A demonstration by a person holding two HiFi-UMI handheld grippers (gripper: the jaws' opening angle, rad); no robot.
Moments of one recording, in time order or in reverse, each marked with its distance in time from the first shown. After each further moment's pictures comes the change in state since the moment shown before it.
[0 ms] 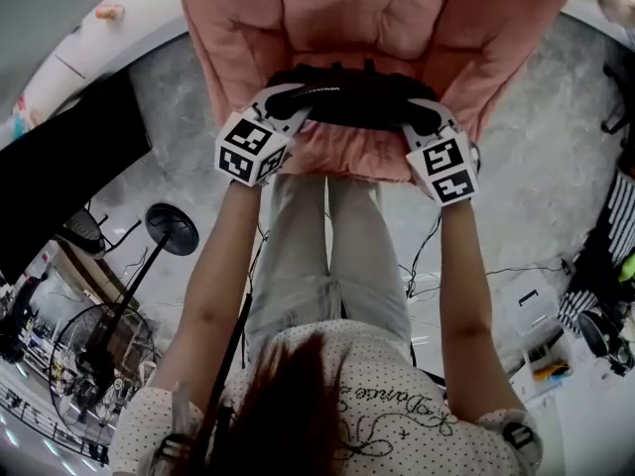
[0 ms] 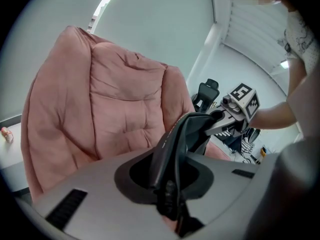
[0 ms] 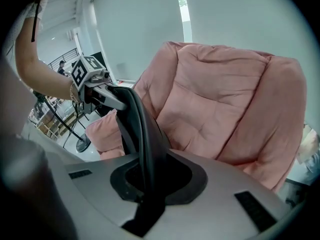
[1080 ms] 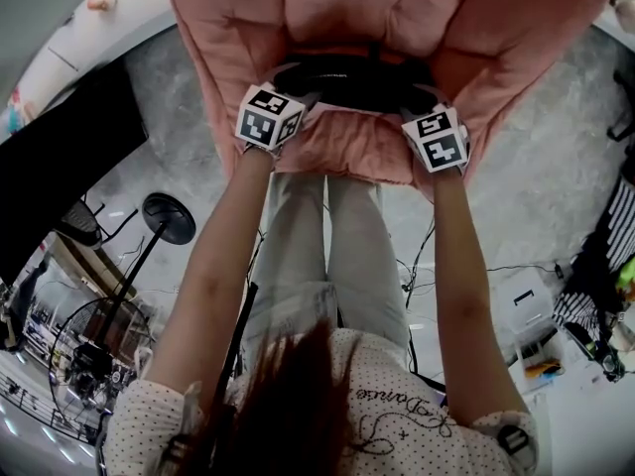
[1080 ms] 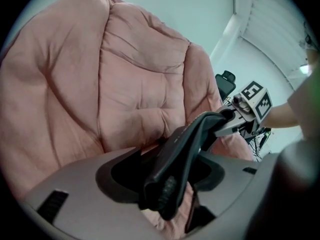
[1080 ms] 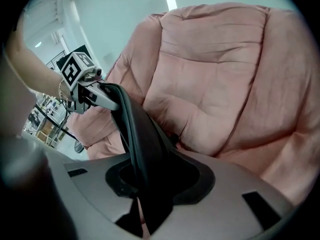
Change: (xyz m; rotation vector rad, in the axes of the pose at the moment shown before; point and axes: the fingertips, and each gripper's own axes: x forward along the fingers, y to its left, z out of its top) left arm 0.068 0.062 -0.066 -0.108 0.124 0.082; right arm 0.091 -0.029 -0.054 0.103 0.112 0.009
